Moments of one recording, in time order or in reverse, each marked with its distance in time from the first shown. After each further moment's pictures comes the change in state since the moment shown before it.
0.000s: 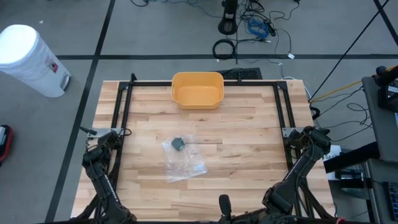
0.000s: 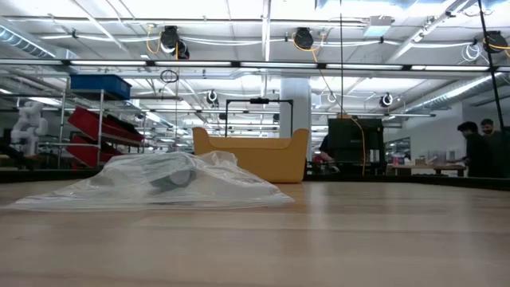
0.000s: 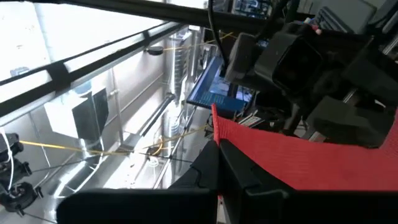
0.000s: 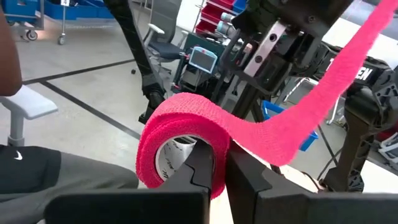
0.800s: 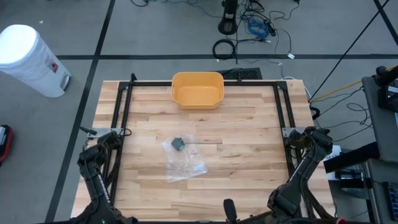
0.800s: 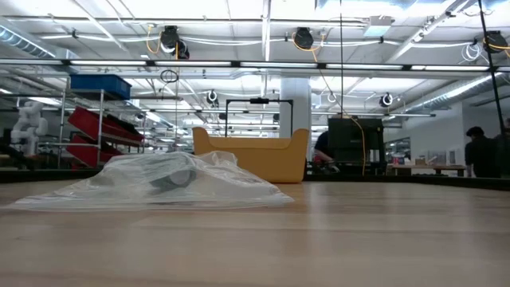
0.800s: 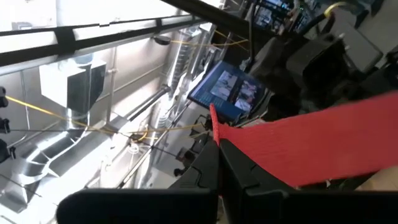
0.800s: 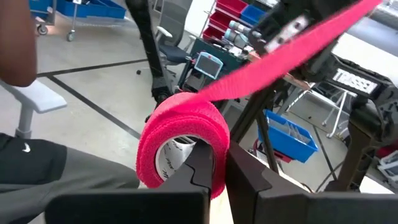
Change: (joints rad) left arm -0.051 -0.030 0.000 0.128 -0.031 -0.078; right arm 0.047 -0.010 0.000 0.002 0.008 -0.067
